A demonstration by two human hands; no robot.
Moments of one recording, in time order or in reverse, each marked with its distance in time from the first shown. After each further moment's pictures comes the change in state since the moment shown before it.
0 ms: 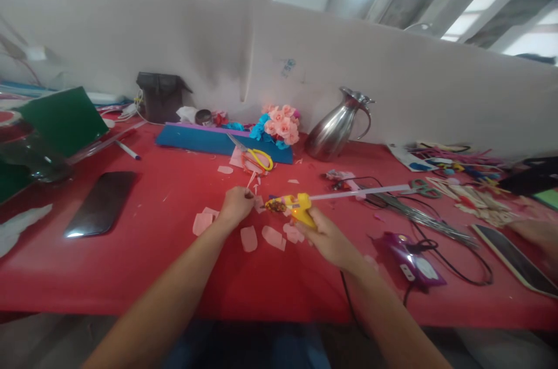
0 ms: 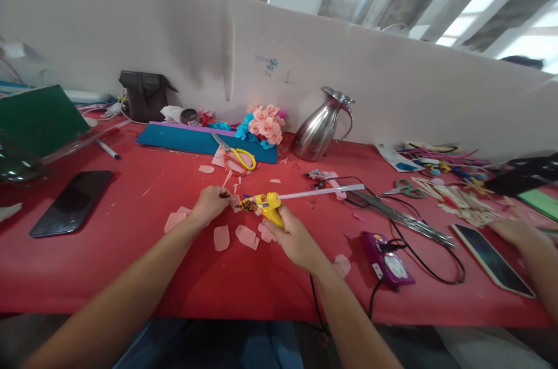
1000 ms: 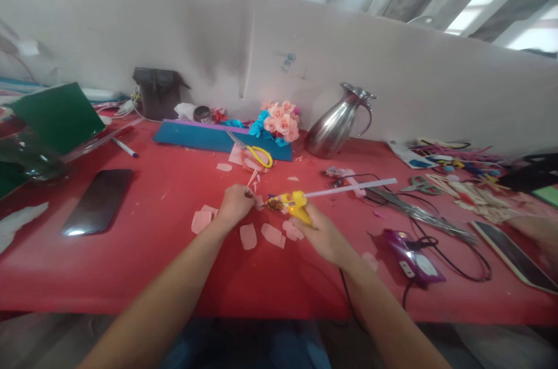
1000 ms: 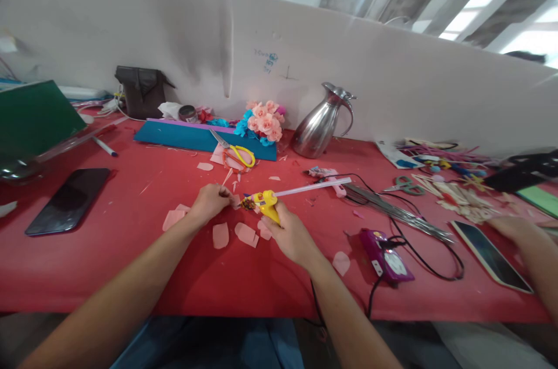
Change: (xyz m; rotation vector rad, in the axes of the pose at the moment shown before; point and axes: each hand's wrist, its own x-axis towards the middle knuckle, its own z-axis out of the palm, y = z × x) left_hand -0.007 0.006 -0.005 -0.038 -0.083 0.019; right_hand 0.007 0.006 0.003 -0.202 0.016 -0.001
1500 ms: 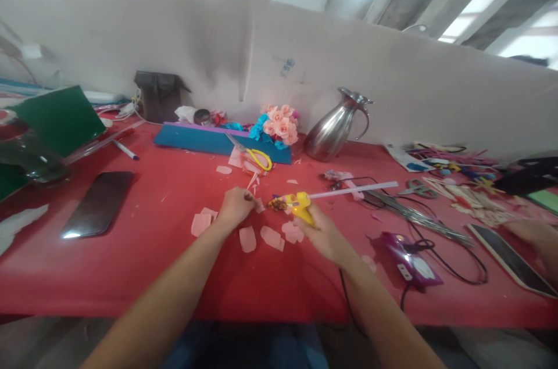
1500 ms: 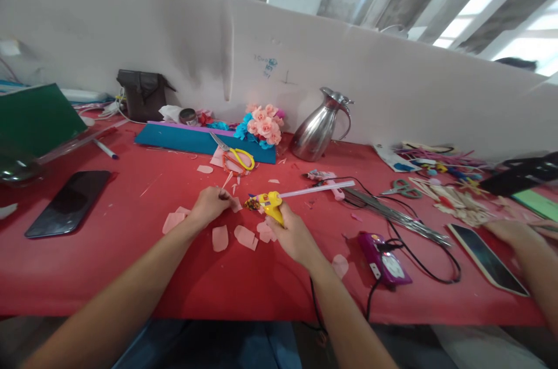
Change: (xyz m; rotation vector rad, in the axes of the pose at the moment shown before) left_hand -0.002 0.002 0.000 -0.027 -0.008 0.002; right_hand 0.002 0.008 -0.004 0.097 0.111 0.026
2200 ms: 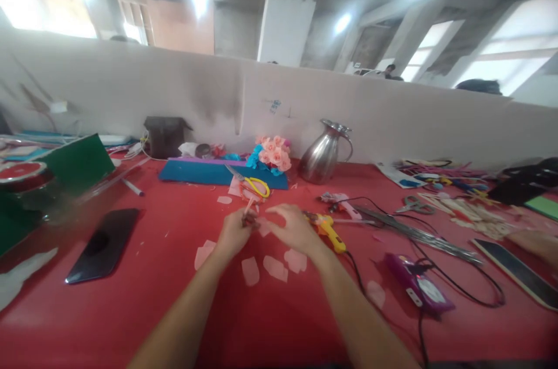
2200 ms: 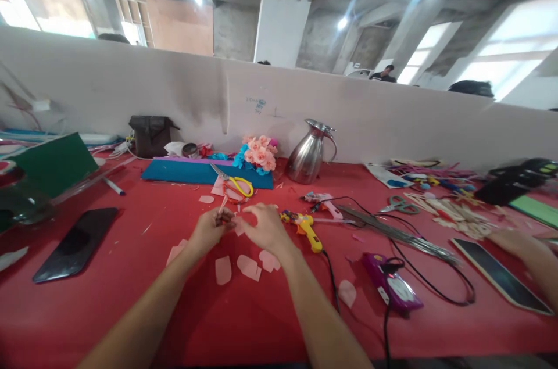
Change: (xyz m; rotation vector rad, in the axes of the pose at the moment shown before) left_hand 0.005 -0.002 -0.004 -0.359 0.066 0.210; right_hand 0.052 -0.047 0.021 -0.480 0.098 -0.331
